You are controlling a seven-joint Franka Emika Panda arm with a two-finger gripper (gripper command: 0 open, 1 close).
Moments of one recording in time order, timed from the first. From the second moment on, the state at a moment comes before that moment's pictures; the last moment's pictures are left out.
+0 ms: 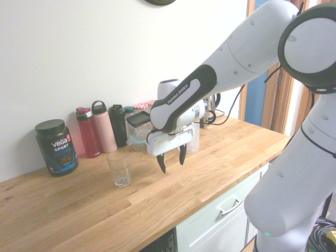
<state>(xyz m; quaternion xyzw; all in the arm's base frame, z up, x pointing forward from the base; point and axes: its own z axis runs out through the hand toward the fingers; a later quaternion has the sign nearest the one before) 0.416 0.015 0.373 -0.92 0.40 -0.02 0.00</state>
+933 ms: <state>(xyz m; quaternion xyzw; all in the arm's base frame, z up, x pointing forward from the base) 0.346 -0.066 0.530 -0.79 0.59 -0.15 0.04</state>
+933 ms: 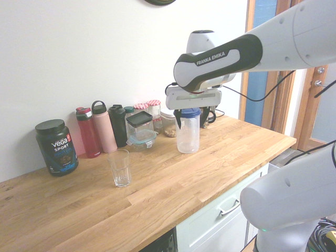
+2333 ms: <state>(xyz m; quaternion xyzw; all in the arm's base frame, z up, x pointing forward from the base) 0.436 -0.132 0.457 -0.80 0.56 -0.22 0.05</state>
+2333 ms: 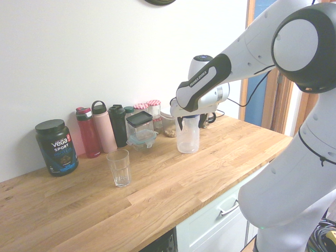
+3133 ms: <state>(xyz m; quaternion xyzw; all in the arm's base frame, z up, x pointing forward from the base) 0.446 -0.131 0.446 -0.80 0.56 -0.21 0.04</state>
